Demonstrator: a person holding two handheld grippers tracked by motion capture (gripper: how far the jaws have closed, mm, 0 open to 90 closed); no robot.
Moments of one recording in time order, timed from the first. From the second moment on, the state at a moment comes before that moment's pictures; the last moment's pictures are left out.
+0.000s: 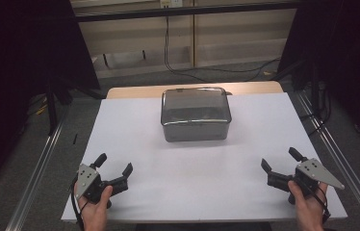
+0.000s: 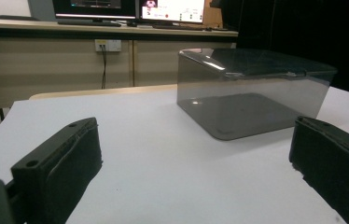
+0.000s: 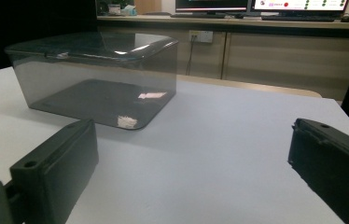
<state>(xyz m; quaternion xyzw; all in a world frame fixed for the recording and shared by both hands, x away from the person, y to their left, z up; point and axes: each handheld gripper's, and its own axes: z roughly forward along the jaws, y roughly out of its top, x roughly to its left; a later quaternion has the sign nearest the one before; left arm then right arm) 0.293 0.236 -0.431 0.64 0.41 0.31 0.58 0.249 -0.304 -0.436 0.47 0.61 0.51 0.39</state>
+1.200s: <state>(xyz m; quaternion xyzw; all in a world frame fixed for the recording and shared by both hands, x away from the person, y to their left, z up) 0.290 0.234 -0.431 0.64 0.41 0.30 0.58 0.283 -0.230 -0.433 0.41 0.67 0.54 0.32</state>
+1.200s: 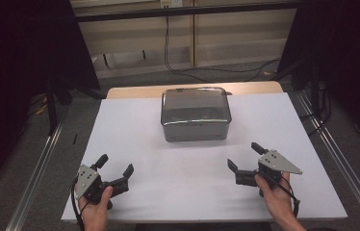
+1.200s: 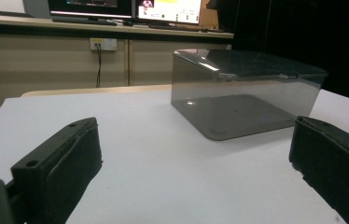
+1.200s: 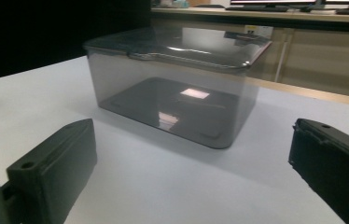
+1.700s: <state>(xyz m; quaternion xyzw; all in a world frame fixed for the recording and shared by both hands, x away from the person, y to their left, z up) 0.288 0.232 -0.430 0.64 0.40 0.30 0.58 0.307 -0.199 -0.426 0.38 0.68 0.55 0.32</state>
